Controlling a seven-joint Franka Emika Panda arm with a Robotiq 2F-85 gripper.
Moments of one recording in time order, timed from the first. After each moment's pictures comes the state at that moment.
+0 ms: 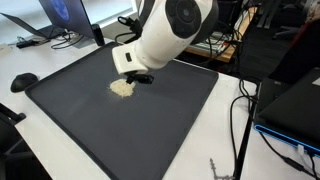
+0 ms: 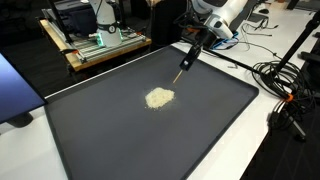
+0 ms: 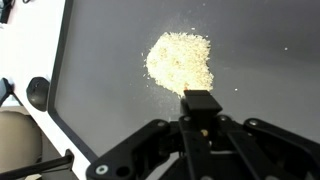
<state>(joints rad) 0.35 0.69 -0.06 -1.54 -0.65 1.83 0.33</state>
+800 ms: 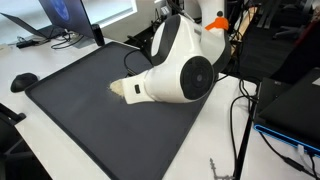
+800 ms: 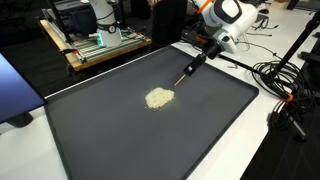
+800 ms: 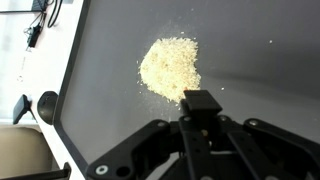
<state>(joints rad) 0.40 0.98 -0.06 -1.17 -0.66 1.56 0.34</state>
